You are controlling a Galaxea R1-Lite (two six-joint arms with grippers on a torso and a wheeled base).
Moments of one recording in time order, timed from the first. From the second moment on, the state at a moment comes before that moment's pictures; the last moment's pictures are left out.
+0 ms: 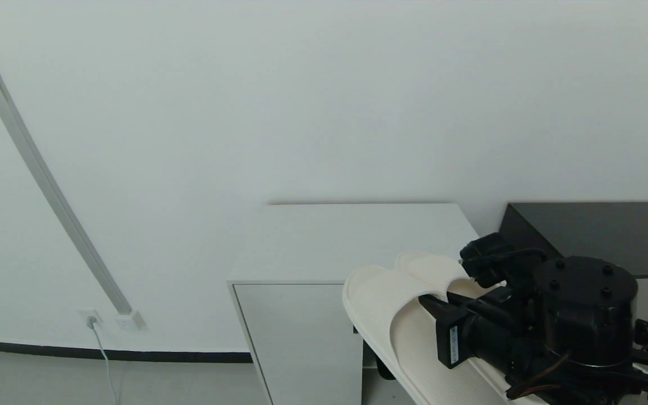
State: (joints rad) left arm 0.00 0.00 0.00 0.00 -0.01 -0.02; right arm 0.87 1.63 -0.55 -0.79 -0.34 0.16
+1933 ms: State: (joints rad) left arm 0.00 0.00 0.00 0.00 -0.01 -0.02; right arm 0.89 1.63 -0.53 -0.81 -0.34 0.15
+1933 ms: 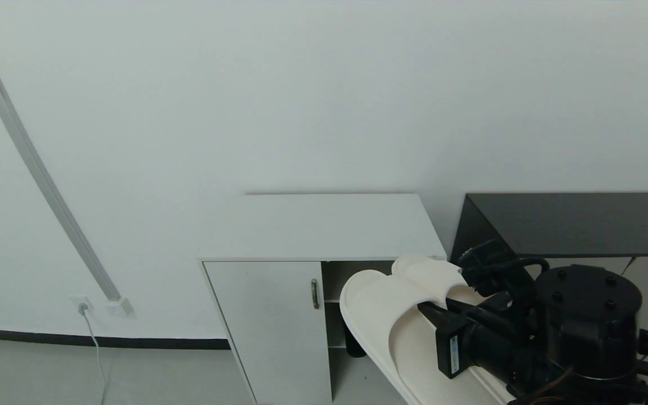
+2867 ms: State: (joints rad) left arm 0.00 0.00 0.00 0.00 -0.01 -0.02; right arm 0.89 1.64 -0.52 -0.82 -0.34 0.15
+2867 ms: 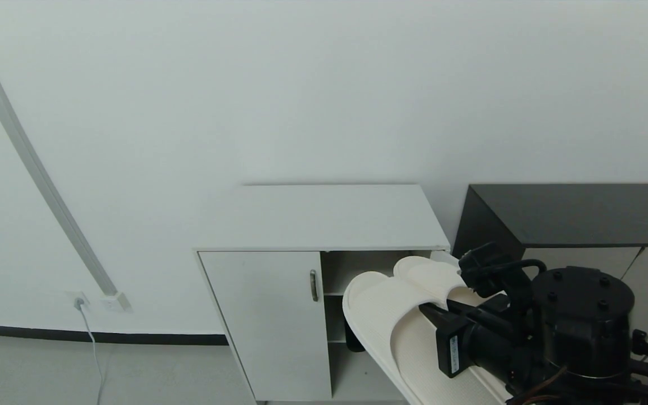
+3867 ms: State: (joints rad) left arm 0.00 0.00 0.00 0.00 -0.01 -0.02; right arm 0.89 1.67 -0.50 -0.85 -0.34 0.15
